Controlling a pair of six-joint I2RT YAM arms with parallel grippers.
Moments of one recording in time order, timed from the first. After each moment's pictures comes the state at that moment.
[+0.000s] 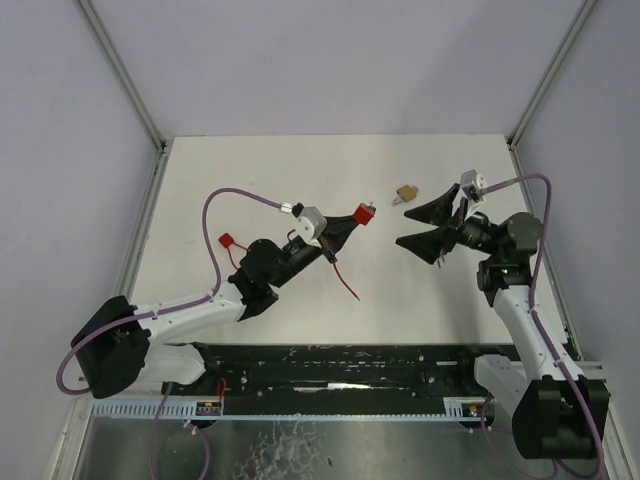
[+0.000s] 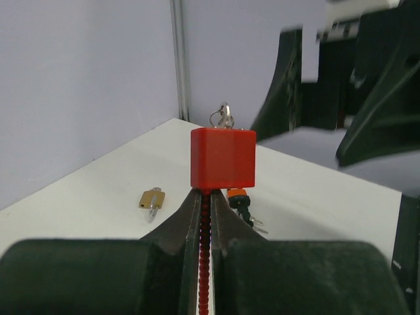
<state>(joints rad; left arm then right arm) -0.91 1.26 0.65 0.90 0.02 -0.01 0.00 0.94 0.63 0.62 -1.23 0.50</state>
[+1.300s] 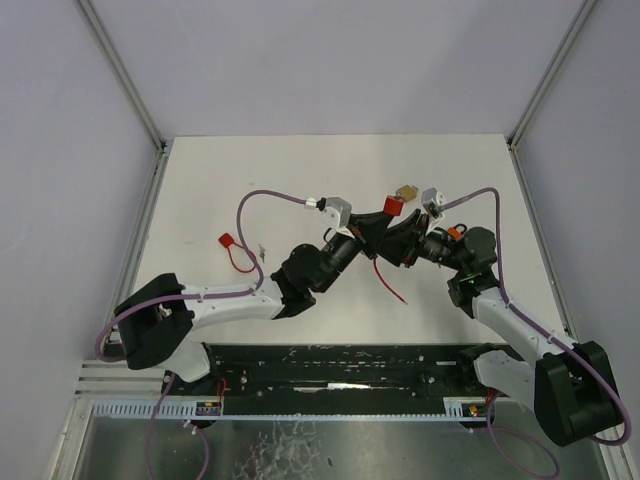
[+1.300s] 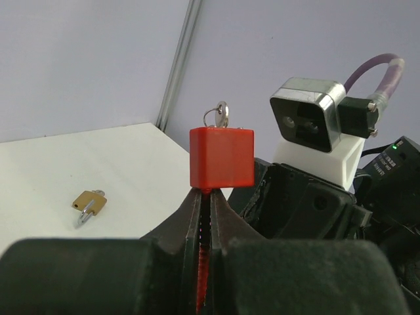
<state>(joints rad) -1.08 1.52 0.85 1.01 -0.35 -0.28 0.32 1.06 0.44 0.82 -0.90 0.50</state>
